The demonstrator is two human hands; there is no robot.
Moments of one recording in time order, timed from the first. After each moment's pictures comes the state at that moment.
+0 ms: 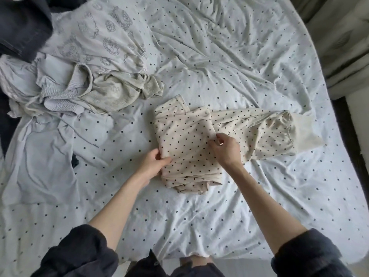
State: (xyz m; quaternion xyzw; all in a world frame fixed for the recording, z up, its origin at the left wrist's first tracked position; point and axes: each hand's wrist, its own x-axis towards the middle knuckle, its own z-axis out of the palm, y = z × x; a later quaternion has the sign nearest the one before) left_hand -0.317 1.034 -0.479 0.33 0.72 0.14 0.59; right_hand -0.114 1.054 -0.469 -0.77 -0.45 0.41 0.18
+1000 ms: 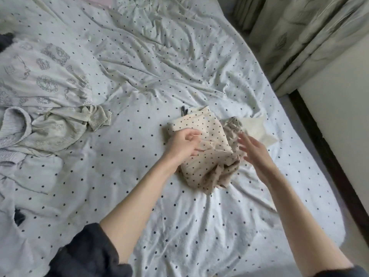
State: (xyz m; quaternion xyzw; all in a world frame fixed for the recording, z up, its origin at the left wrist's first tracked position) left_hand -0.133 1.103 -0.427 0.51 0.59 0.16 0.61; right_hand 0.053 1.040 -0.440 -0.75 -0.30 0.49 0.32
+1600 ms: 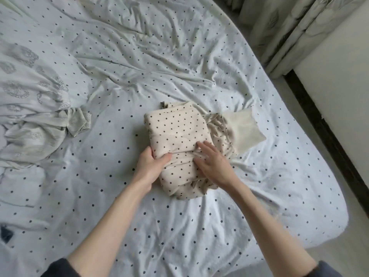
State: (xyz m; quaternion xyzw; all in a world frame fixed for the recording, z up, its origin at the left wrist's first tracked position) left_hand -0.167 1.084 -0.482 0.41 0.70 0.18 0.56; right_hand 0.005 1.026 -0.490 -0.72 -0.51 0.43 0.16
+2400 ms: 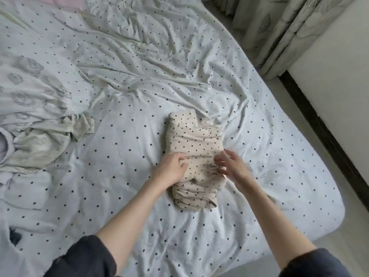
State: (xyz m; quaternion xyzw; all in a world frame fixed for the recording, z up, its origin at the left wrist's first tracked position) left_hand -0.138 1.074 -0.463 0.72 0.56 -0.10 0.41; right_hand 0.036 1.005 -0.498 -0.76 -0.14 0.54 0.34
